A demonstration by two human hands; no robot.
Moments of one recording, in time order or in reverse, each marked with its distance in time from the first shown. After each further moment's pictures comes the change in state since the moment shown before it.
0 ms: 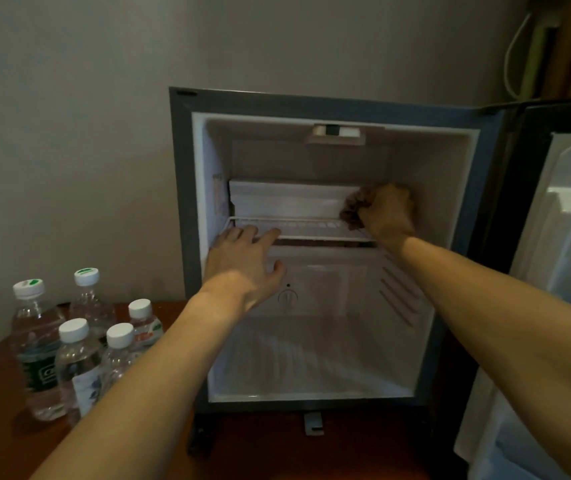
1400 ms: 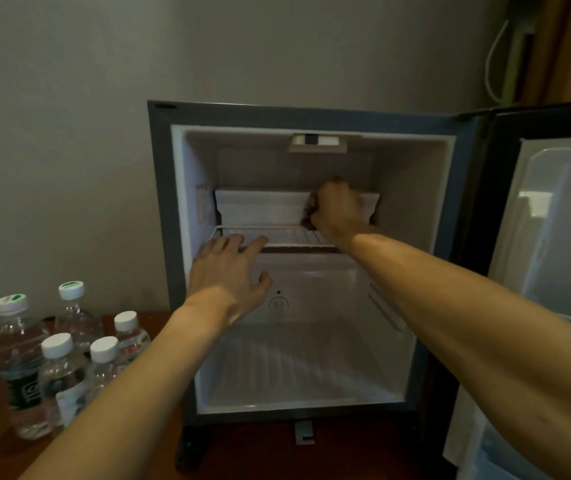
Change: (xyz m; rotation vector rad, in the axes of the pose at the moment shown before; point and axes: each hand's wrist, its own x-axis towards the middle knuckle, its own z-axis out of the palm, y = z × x) left_hand -0.002 0.001 0.003 0.062 0.026 -0.004; right_hand -0.015 -0.073 -0.001 -0.253 -0.162 -0.173
